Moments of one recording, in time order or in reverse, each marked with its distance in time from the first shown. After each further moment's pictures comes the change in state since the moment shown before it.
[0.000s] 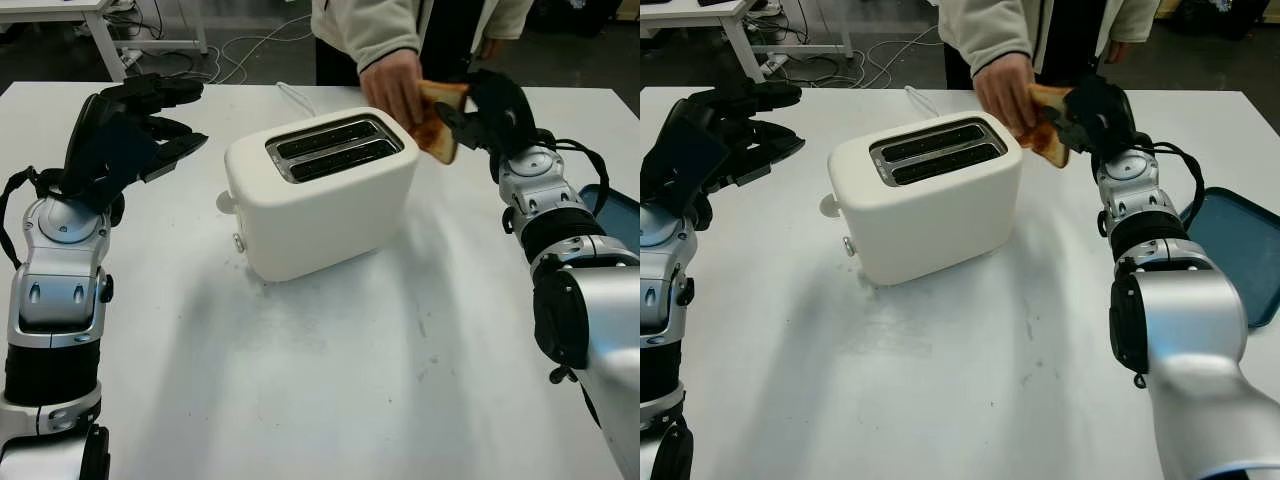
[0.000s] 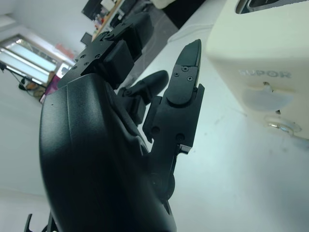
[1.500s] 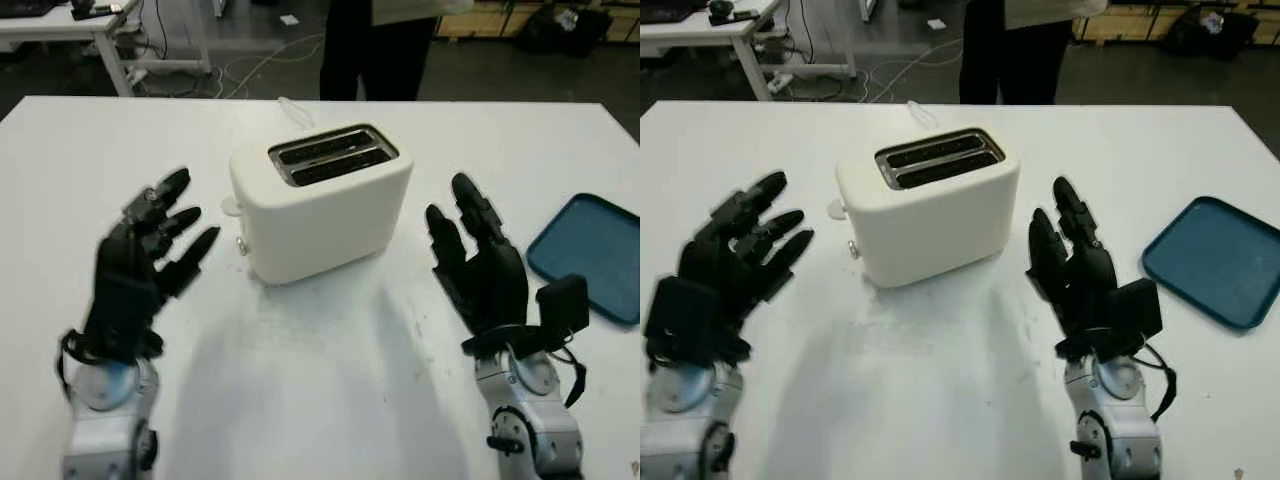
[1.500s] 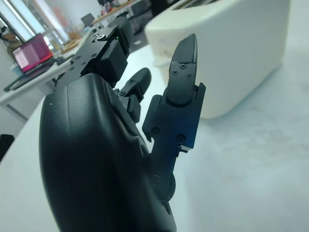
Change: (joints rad) left arm 0.663 -0.425 -0.107 -0.360 -0.040 -0.238 0.217; right arm 1.270 0.359 0.028 -1.706 0.546 0.459 0.060
